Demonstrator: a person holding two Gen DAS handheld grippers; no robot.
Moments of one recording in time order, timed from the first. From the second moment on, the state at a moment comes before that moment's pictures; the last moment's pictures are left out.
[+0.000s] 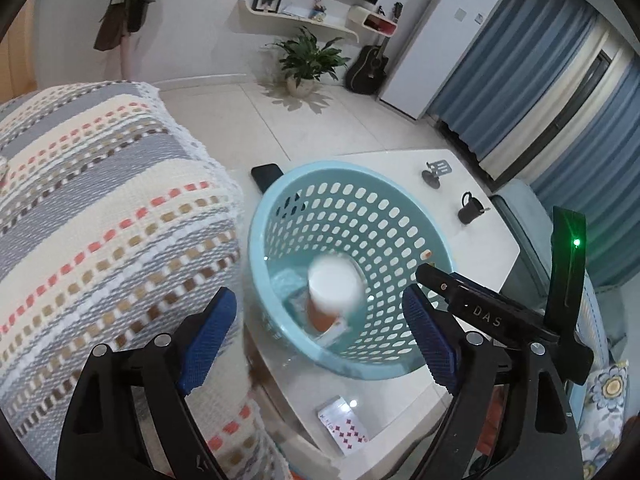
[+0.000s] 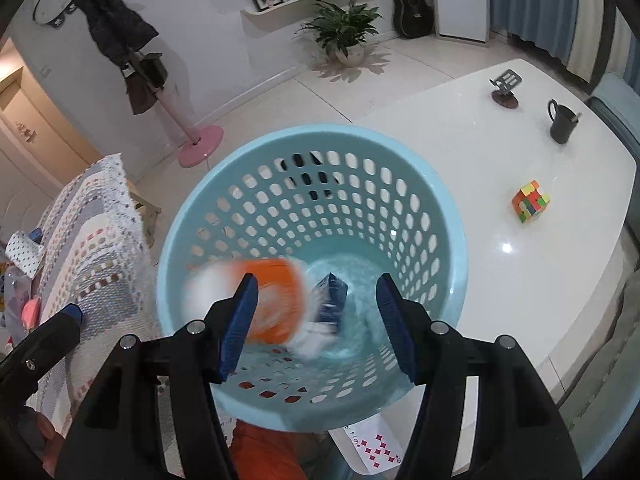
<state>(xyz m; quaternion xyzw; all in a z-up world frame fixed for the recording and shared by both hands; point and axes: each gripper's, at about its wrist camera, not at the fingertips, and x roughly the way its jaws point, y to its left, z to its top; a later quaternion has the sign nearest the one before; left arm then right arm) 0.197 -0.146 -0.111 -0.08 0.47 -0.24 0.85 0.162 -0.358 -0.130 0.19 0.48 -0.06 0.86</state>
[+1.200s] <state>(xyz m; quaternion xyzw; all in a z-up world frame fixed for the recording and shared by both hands) 0.088 0.263 -0.046 -0.28 0.35 0.15 0.88 0.216 0.025 -0.057 -0.06 0.37 0.30 0.88</state>
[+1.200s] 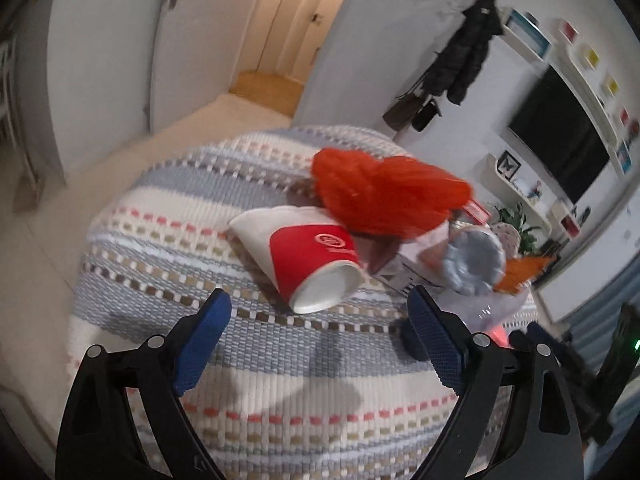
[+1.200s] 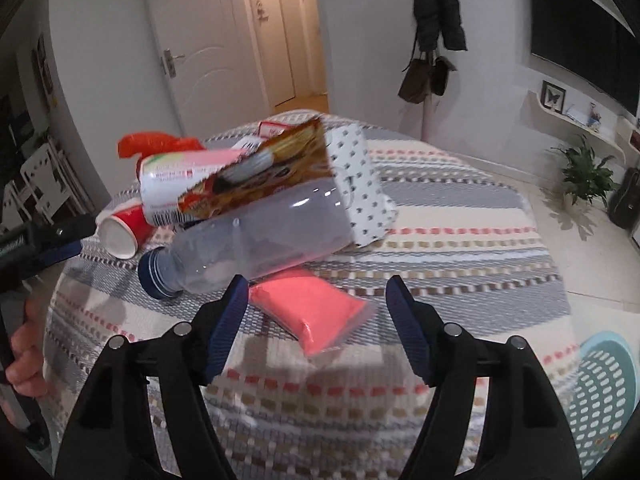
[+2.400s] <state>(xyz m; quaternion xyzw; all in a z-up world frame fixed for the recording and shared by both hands) 0.074 0.220 -0.051 -0.23 0.35 0.10 0.90 0.164 0.049 -0.082 -0.13 0.39 0.34 0.85</state>
